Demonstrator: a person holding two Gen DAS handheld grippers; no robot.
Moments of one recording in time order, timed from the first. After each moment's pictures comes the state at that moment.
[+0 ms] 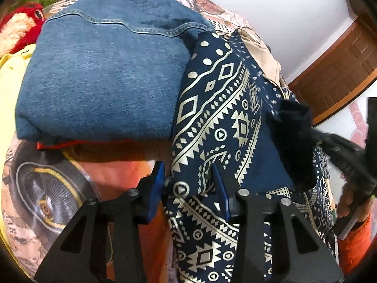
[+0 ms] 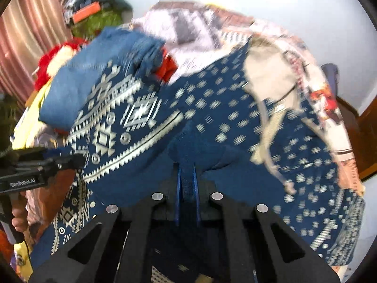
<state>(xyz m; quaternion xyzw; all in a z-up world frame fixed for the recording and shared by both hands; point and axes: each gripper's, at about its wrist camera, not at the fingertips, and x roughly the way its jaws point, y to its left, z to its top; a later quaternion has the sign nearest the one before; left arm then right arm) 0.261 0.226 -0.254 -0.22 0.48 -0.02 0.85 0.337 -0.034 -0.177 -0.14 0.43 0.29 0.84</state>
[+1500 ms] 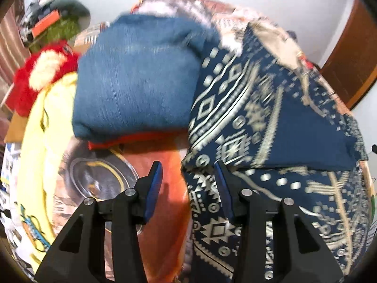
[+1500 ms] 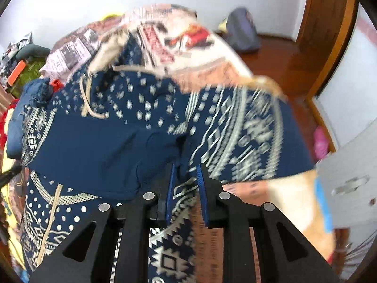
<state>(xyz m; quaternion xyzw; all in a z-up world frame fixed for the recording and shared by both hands) 0.226 0.178 -0.205 -0.08 0.48 0.09 0.87 0.335 -0.283 -0.174 -0.01 0.48 0.11 0.87</state>
